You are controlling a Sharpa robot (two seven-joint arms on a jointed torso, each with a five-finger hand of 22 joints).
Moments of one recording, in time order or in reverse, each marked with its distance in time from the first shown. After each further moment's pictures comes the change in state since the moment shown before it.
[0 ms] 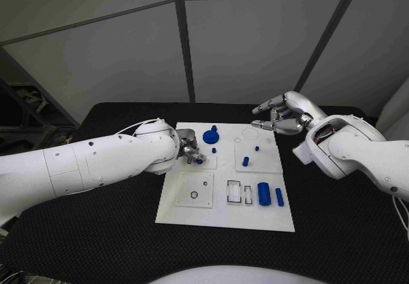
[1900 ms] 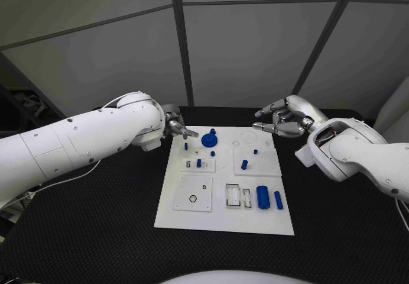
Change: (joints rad) left arm 0.062 0.008 0.138 -0.148 0.051 0.088 -0.030; left_hand -0.017 -0.068 -0.209 0.199 -0.171 -0.010 0.028 -0.137 -0.020 -0.001 0.008 -0.065 0.004 0.001 0.001 -0.007 0.000 -0.006 -0.033 0.000 -0.052 -0.045; right arm 0.000 -0.017 0.000 -0.010 0.000 0.003 -0.006; right_hand -0.061 -0.005 -0.021 0.041 0.000 0.000 0.000 -0.003 -0.003 0.000 0.000 -0.009 -0.012 0.000 0.000 -0.019 -0.015 0.000 0.000 0.000 -0.017 0.000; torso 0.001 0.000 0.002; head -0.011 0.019
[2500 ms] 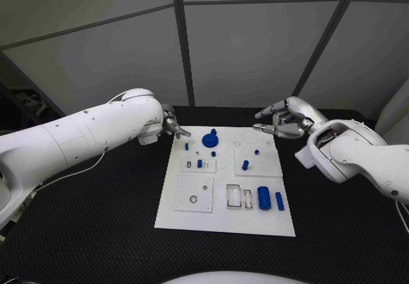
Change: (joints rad) left arm 0.017 0.086 -0.039 -0.208 0.006 0.100 0.009; left_hand 0.000 0.000 -0.005 0.005 0.000 0.004 0.004 -0.011 -0.029 -0.002 0.005 -0.001 0.000 0.000 0.000 -0.001 0.000 0.000 -0.004 0.004 -0.008 -0.007; right arm 0.000 0.010 0.000 -0.005 0.000 0.002 -0.004; right_hand 0.000 0.000 0.000 0.000 0.000 0.000 0.000 0.000 0.000 0.000 0.000 0.000 0.000 0.000 0.000 0.000 0.001 0.000 0.000 0.000 0.000 0.000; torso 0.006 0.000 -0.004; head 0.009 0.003
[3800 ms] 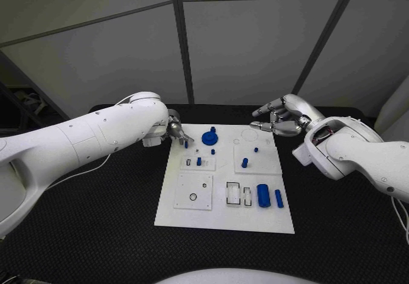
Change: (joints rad) left arm -0.014 0.059 -0.026 -0.071 0.003 0.082 0.043; left_hand 0.016 0.016 0.001 -0.007 0.000 0.025 -0.004 -0.012 -0.026 0.000 0.000 -0.004 0.001 0.000 0.000 0.000 0.000 0.000 0.000 0.000 -0.004 0.002; right arm 0.000 0.014 0.000 -0.007 -0.005 0.005 -0.002; right_hand 0.000 0.000 0.000 0.000 0.000 0.000 0.000 0.000 -0.001 0.000 0.000 0.000 0.000 0.000 0.000 0.000 0.000 0.000 0.000 0.000 0.000 0.000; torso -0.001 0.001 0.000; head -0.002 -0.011
